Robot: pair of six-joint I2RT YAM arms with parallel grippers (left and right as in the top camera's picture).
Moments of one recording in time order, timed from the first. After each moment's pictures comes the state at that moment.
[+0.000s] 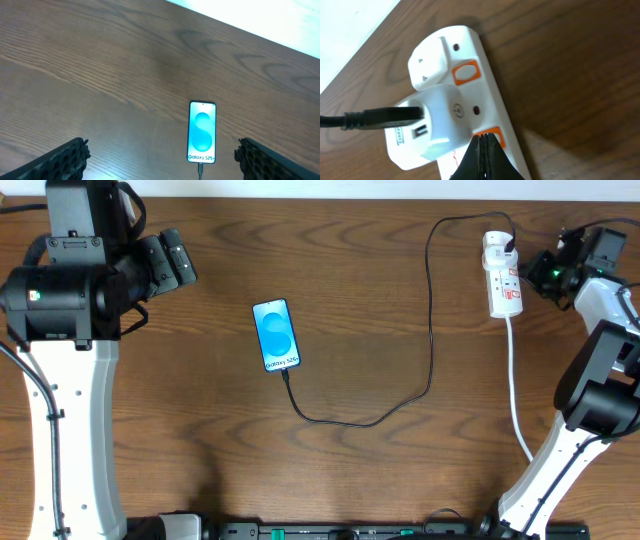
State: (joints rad) left arm 0.01 1.51 1.90 -1.27 -0.08 -0.32; right arm -0.38 2.29 1.69 -0.32 -0.47 0.30
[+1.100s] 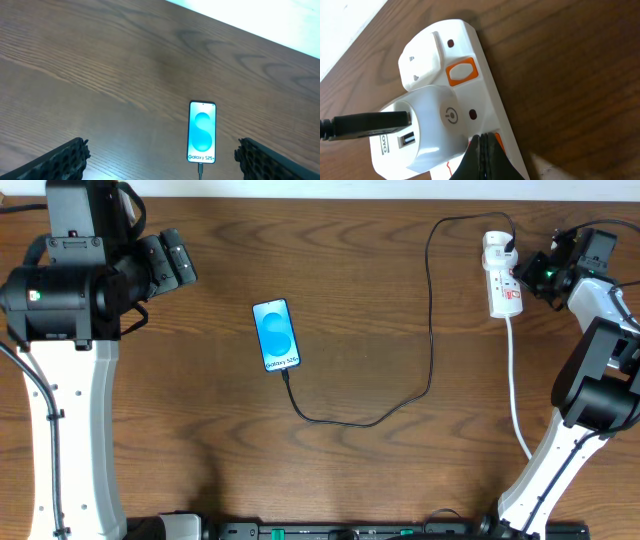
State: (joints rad) left arm 0.01 1.51 1.90 -1.27 -0.08 -0.32; right arm -0.36 2.32 1.70 -0.31 -0.46 0.30
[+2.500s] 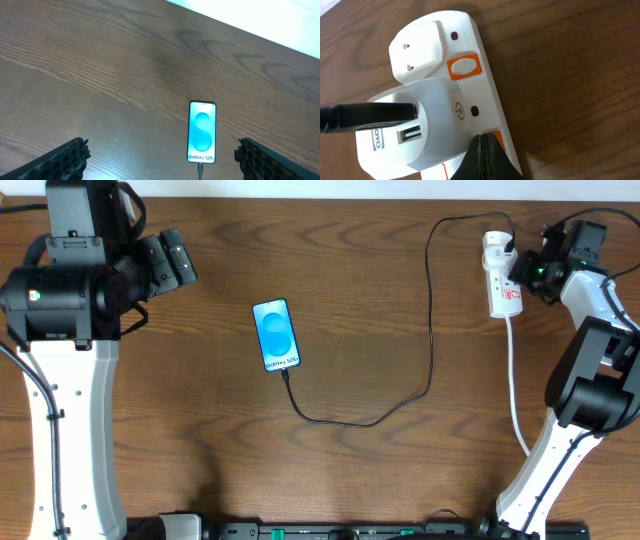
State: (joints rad) left arm 0.01 1.51 1.90 -1.27 -0.08 -0.32; right arm -0.31 2.31 1.73 -0.40 -0.31 0.17
